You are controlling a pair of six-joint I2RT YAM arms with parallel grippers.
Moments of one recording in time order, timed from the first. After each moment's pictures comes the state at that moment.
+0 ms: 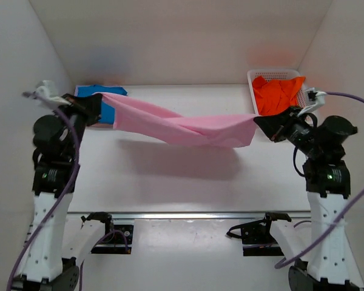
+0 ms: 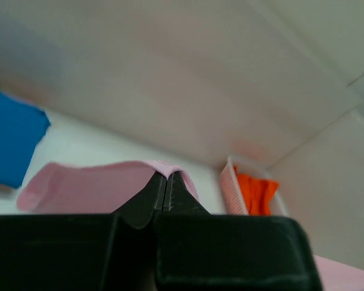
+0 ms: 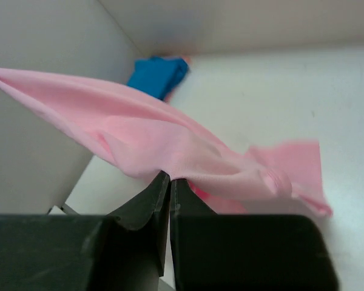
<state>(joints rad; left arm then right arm) -0.13 0.88 1.24 -0.31 -0.03 -0.61 -0.09 0.81 1.15 -0.49 -0.68 0.46</state>
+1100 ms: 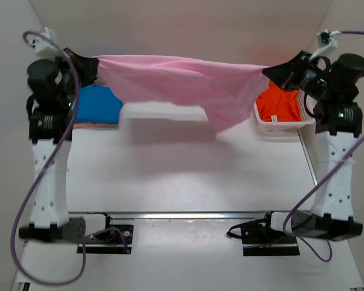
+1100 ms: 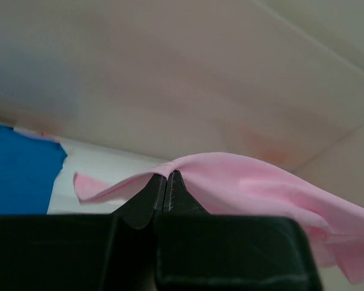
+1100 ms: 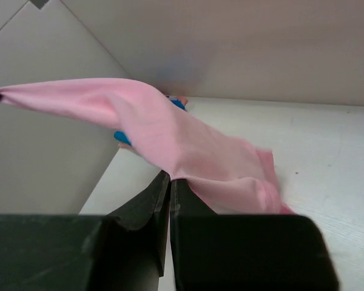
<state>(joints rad) -0.02 1.33 1.79 -0.48 0.09 -0.49 -0.11 1.34 1.81 -0.54 -0.72 0.48</state>
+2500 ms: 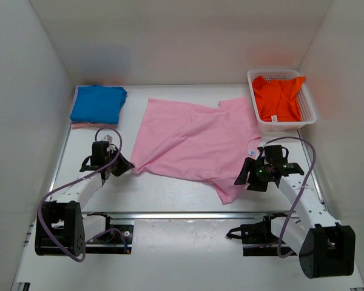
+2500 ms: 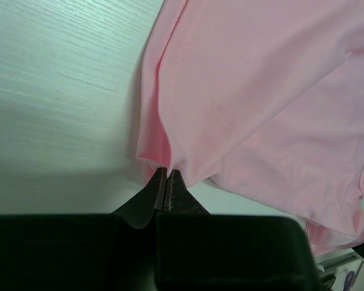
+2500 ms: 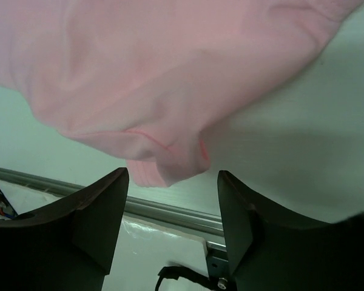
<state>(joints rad) -0.03 1.16 0.47 -0.15 0.26 -0.64 0.07 0.99 0.57 -0.73 -0.33 0.39</state>
